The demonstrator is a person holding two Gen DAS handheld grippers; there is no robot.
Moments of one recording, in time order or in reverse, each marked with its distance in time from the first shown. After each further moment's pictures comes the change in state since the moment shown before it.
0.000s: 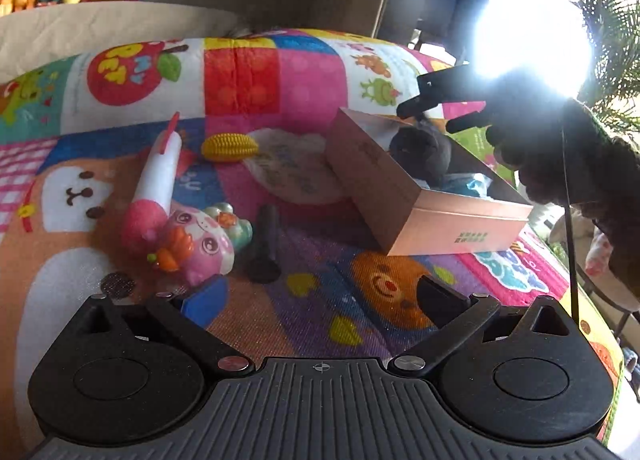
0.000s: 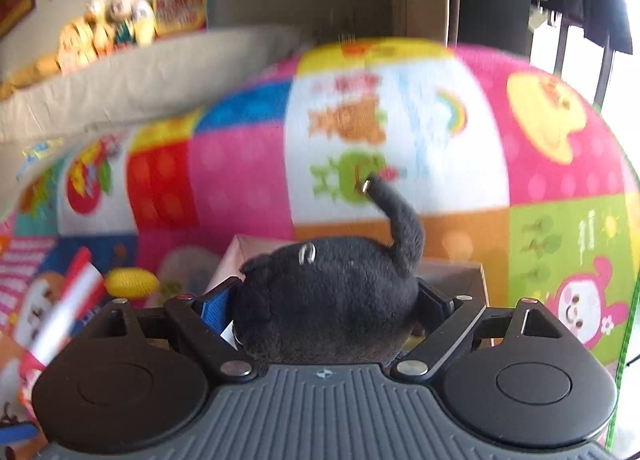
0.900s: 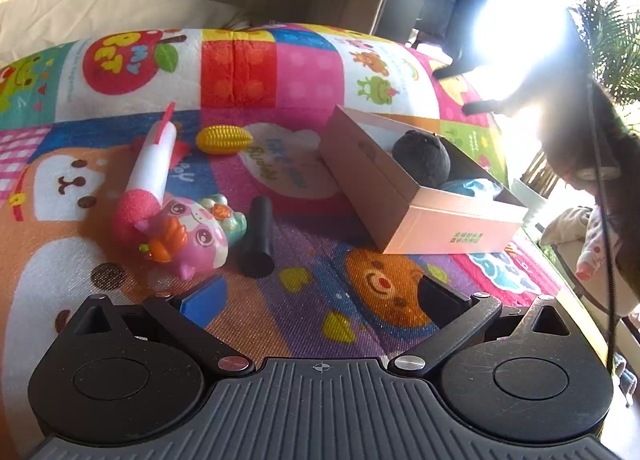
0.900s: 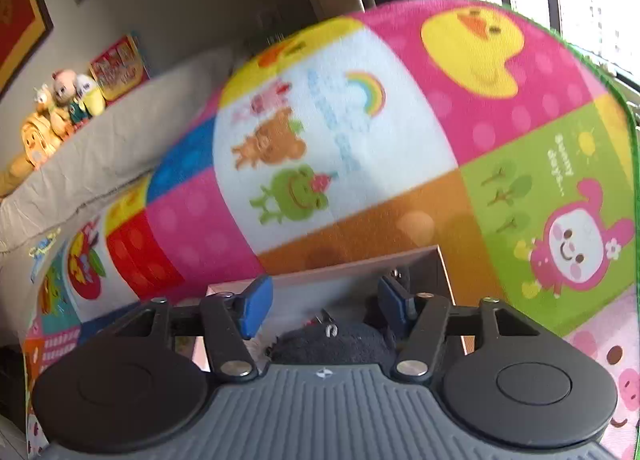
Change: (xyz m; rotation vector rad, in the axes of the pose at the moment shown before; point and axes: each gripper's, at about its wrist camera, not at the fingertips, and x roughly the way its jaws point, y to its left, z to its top) left arm 0.002 0.002 -0.002 -0.020 0.012 -0.021; right arm -0.033 -0.058 0.018 0.323 -0.069 0.083
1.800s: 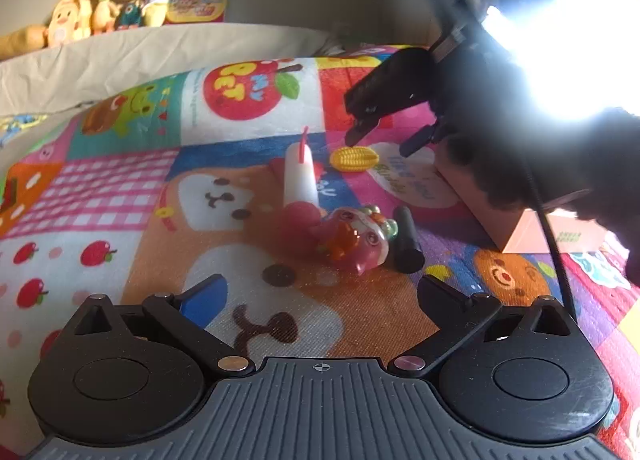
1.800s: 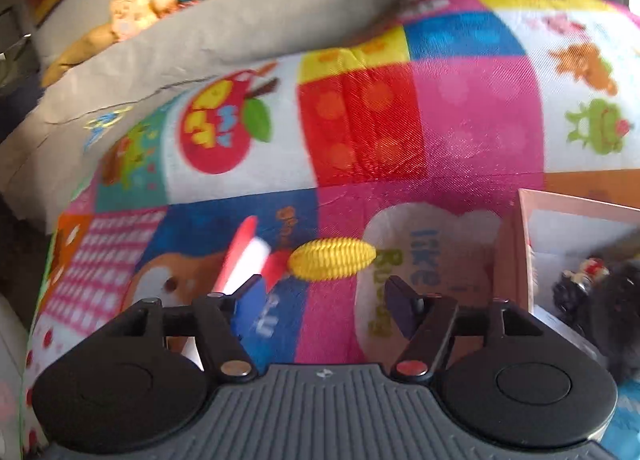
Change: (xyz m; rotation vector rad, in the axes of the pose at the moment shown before) left arm -0.044 0.036 -0.007 0.004 -0.055 0.312; right arm 0.107 0.200 -0.094 -0.293 0.242 0.066
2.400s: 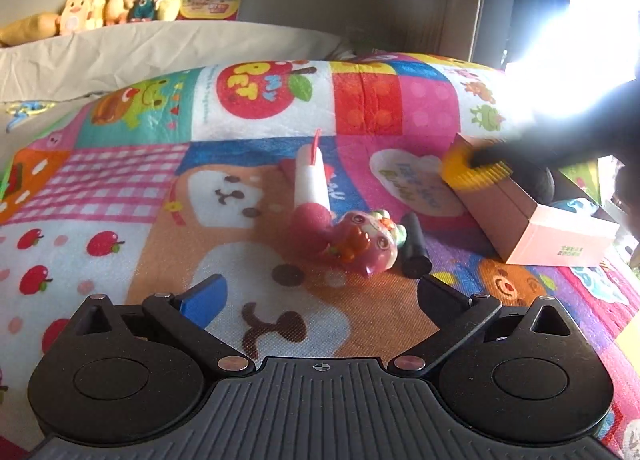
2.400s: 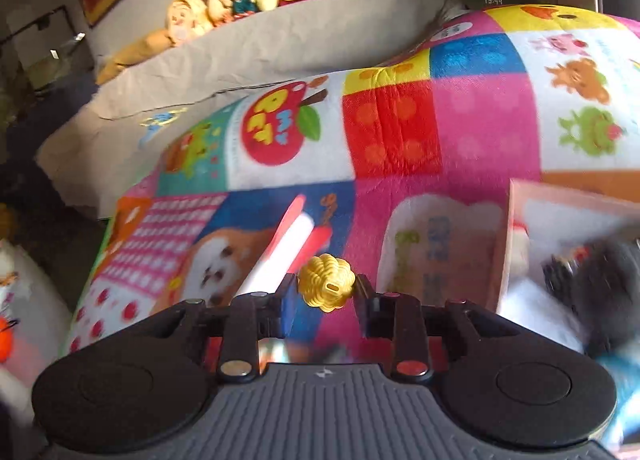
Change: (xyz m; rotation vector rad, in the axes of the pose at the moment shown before) left arm -0.004 0.002 -0.001 -0.025 -0.018 0.007; right arm -0.116 -0.033 -0.070 -0.096 -0.071 0.235
